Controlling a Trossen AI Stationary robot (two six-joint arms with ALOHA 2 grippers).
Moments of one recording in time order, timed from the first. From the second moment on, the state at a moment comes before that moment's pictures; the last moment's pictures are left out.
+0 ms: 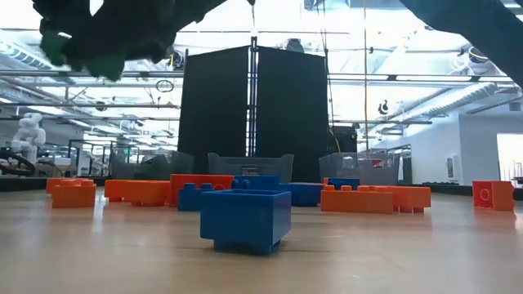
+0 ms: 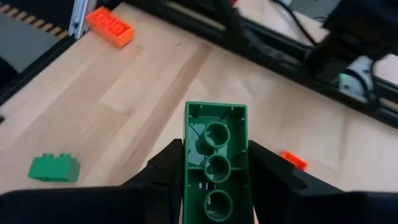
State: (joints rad) left arm -0.33 0.68 0.95 -1.24 -0.74 -0.85; right arm 0.14 2.45 2.36 -0.58 -0.12 -0.27
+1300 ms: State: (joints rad) left arm -0.33 0.68 0.95 -1.24 -0.75 -0.85; right arm -0.26 2.44 2.36 -0.03 0.04 0.14
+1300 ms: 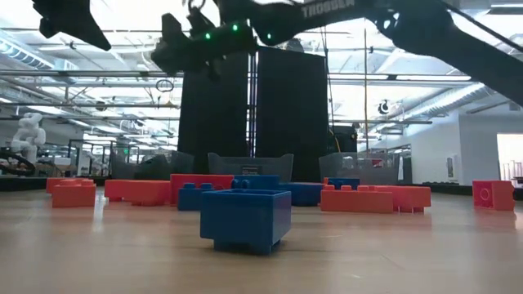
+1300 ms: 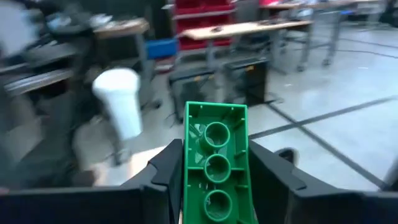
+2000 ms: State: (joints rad) left arm -0.33 0.68 0.95 -1.25 -0.81 -0.85; right arm -0.36 2.63 2.36 0.27 0.15 0.61
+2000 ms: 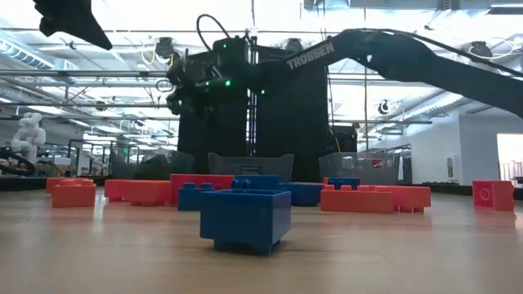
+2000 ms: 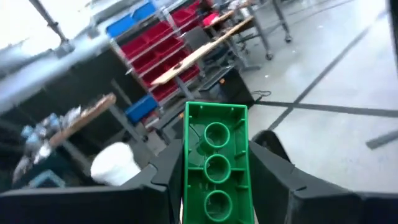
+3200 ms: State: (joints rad) left arm -0.33 0.68 0.95 -1.27 -0.84 -0.85; right arm -0.28 2.67 2.36 0.07 0.12 0.74
